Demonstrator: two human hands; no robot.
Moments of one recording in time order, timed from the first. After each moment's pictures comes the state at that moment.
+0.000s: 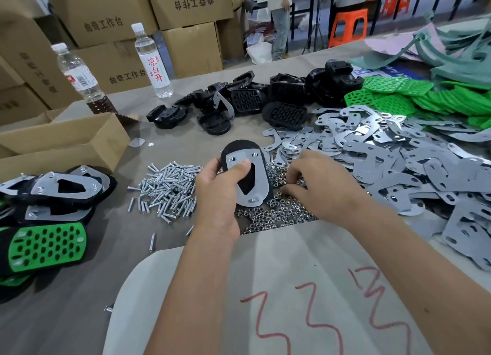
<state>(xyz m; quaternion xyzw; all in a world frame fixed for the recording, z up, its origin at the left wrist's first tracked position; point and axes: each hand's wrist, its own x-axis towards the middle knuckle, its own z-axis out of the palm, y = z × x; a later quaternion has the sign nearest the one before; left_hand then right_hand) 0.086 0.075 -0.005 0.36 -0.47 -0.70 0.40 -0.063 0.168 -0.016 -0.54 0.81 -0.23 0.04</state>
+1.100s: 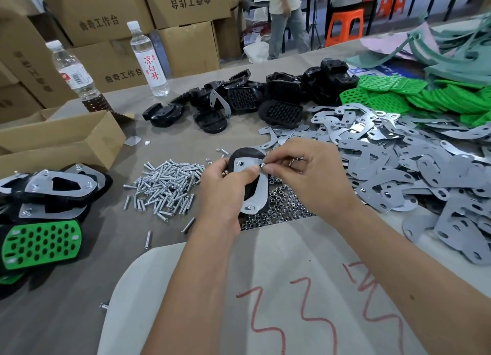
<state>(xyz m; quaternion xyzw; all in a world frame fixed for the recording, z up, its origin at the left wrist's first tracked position) 0.076 0.075 -0.012 0.38 -0.51 -0.68 0.37 -0.050 0.162 -0.018 -0.52 0.61 -0.60 0.09</state>
